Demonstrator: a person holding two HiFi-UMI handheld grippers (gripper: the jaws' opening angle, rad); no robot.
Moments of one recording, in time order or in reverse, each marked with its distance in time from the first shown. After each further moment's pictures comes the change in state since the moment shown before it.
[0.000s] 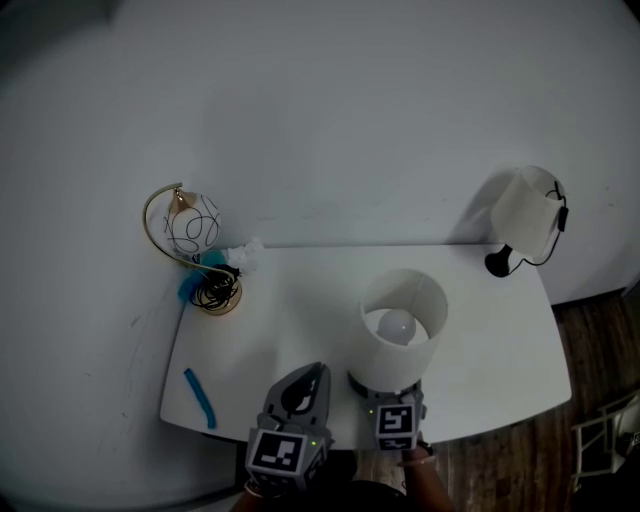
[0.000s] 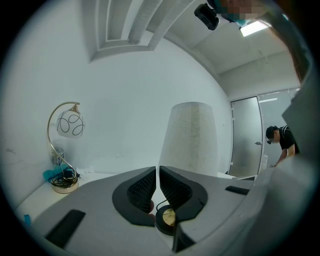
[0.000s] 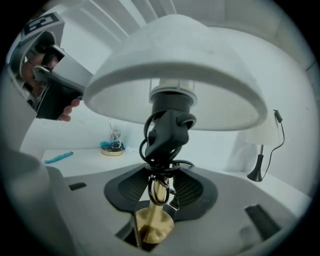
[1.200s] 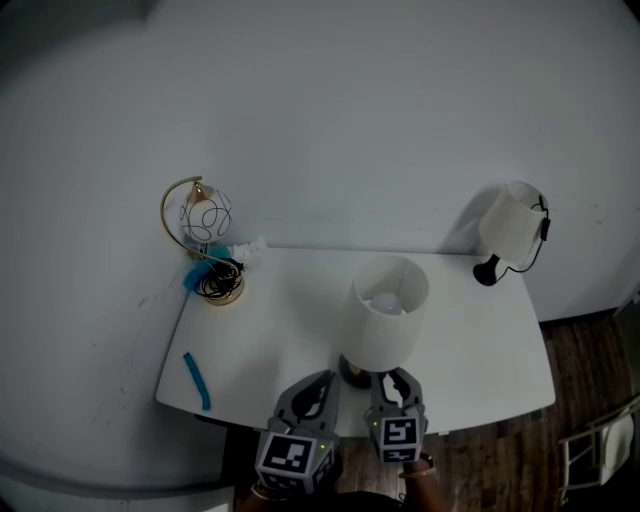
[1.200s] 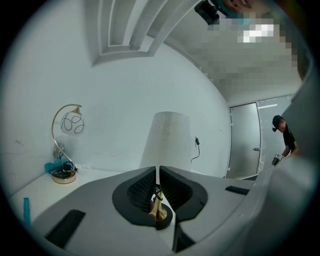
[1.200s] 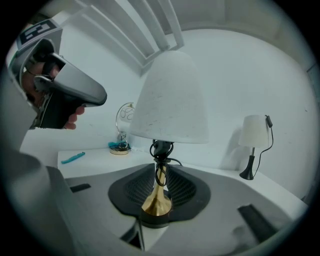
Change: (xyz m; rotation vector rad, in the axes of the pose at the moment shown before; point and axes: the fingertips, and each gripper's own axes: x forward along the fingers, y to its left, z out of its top) left arm -0.043 -0.050 -0.004 -0.040 -0.038 -0.015; right arm -0.076 0.001 0.006 -0.010 0.027 0.017
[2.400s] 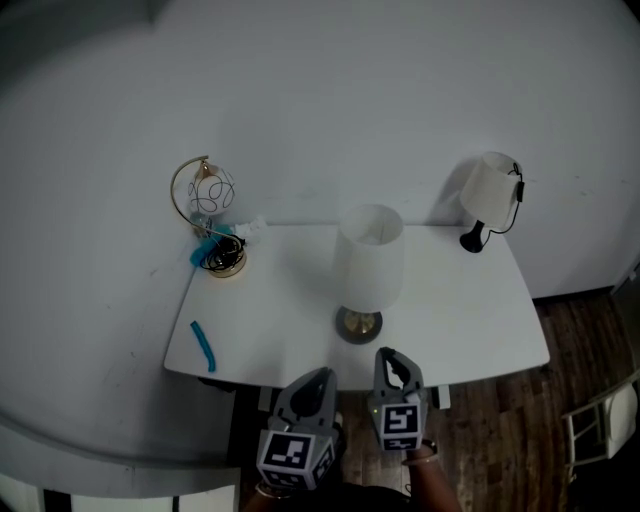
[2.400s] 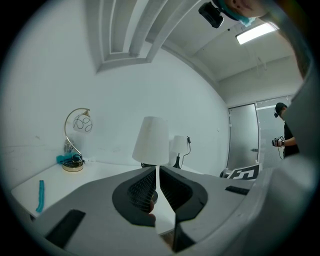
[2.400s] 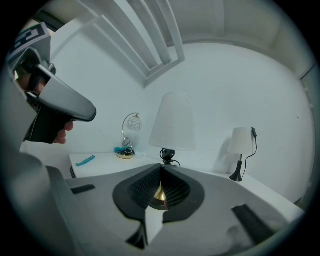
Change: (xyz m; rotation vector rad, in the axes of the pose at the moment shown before) left arm -0.097 -0.055 -0.035 -0.012 0.000 0.018; right arm -0.100 0.022 0.004 -0.018 -0.100 -0.038
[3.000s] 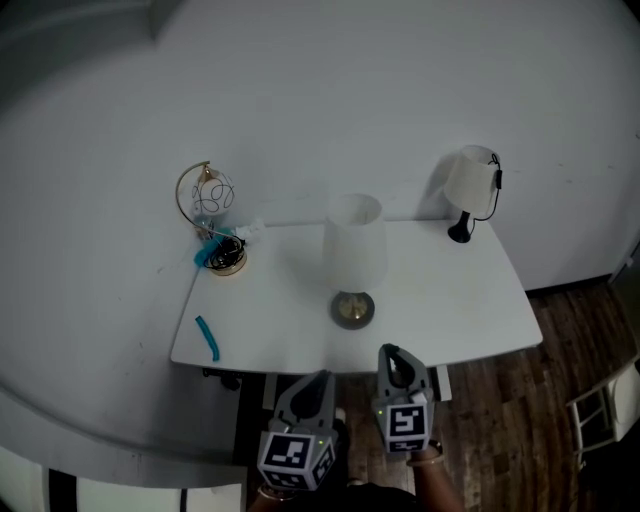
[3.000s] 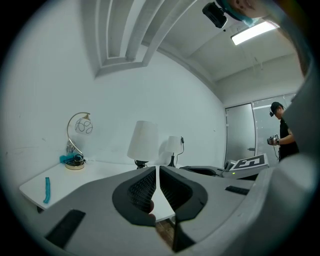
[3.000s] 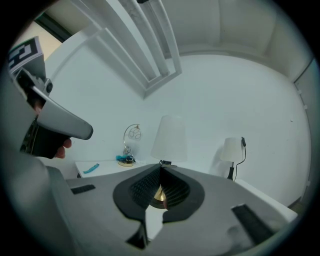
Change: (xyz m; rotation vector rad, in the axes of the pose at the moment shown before) left arm -0.053 -0.033 -0.015 0.039 -0.008 -0.008; right arm -0.076 0.003 0.031 0.009 -0.063 -0.021
